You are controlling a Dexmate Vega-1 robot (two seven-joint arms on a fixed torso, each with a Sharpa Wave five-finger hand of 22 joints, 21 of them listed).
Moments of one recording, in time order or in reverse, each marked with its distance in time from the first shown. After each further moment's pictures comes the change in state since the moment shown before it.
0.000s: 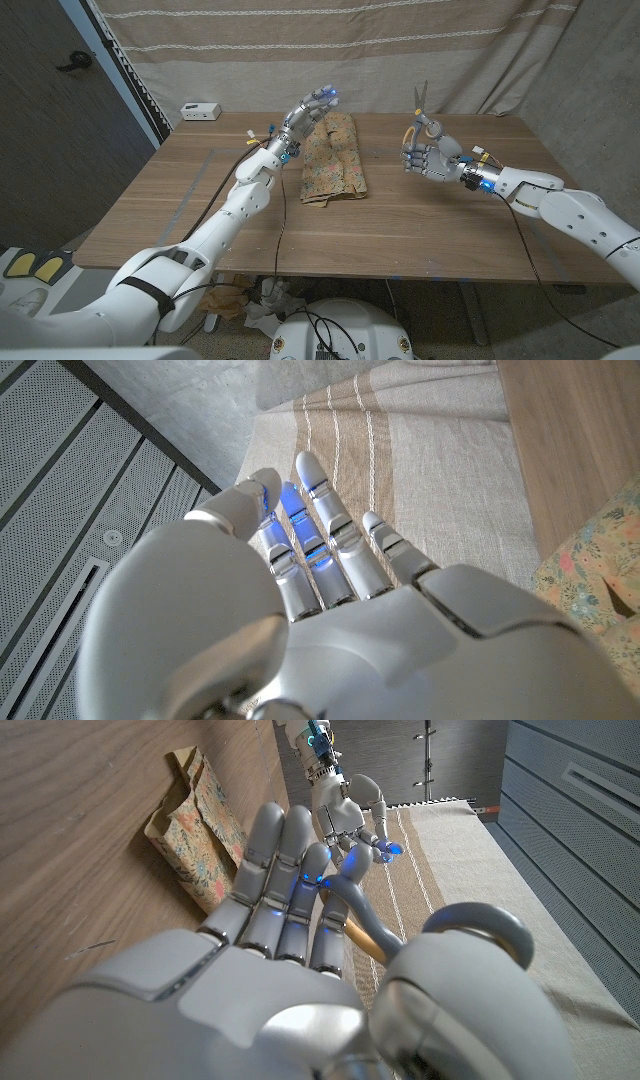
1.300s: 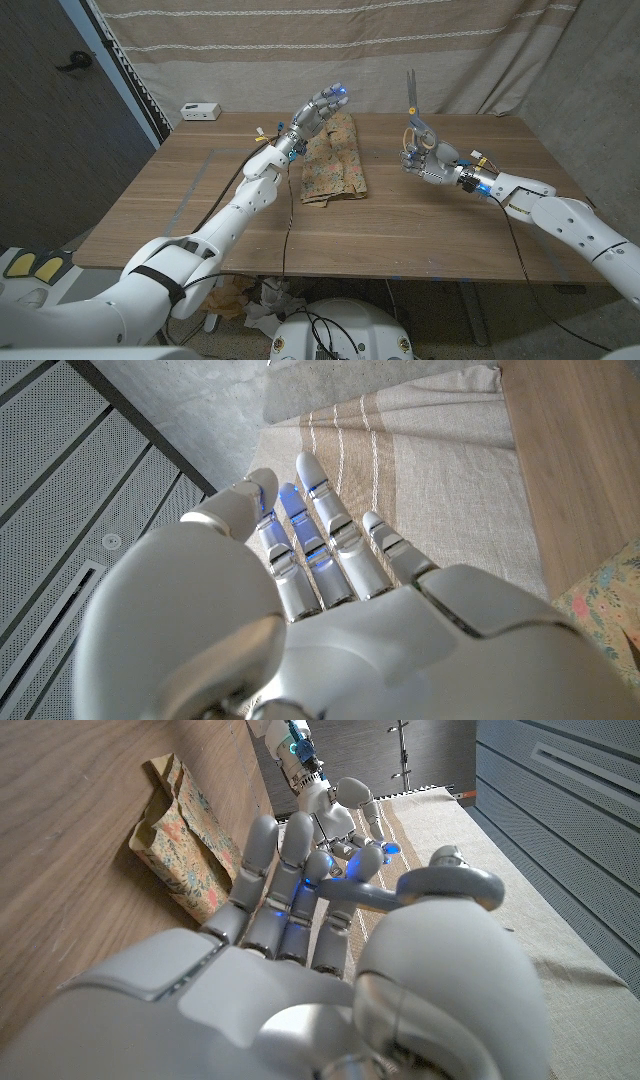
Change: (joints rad) left arm -0.052 -0.059 0.009 0.088 -0.011 0.009 -0.073; left_hand -0.014 -0.002 0.003 -0.003 0.000 -0.004 -0.004 0.000 0.000 -0.020 0.002 0.013 -0.005 0.000 0.000 -0.008 -0.005 -0.004 0.004 0.000 0.000; right arm 0.015 0.066 -0.009 0.075 0.042 0.000 0.053; right_hand 0.254 0.034 0.140 -0.077 -0.020 0.107 -0.035 0.062 -0.014 -0.061 -0.079 0.015 0.111 -0.012 -0.005 -0.040 0.159 -0.098 0.005 0.104 0.229
